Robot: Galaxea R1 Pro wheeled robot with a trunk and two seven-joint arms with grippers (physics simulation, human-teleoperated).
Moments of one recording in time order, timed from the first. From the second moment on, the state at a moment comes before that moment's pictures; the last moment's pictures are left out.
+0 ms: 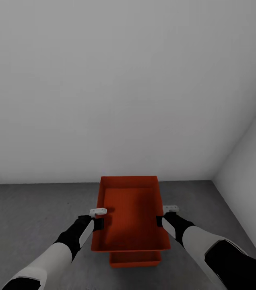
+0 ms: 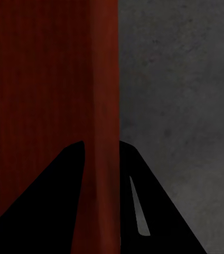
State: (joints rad) left arm -0.72 -0.10 -0.09 -0.47 0.21 0.49 0.16; right arm -0.92 0.08 0.57 -0.09 -0.58 0.29 -0.24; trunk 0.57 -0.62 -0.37
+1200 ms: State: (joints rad) left arm -0.72 -0.10 -0.09 -0.47 0.21 0.49 0.16; right arm -0.92 0.08 0.57 -0.09 -0.58 0.29 -0.24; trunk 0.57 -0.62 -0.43
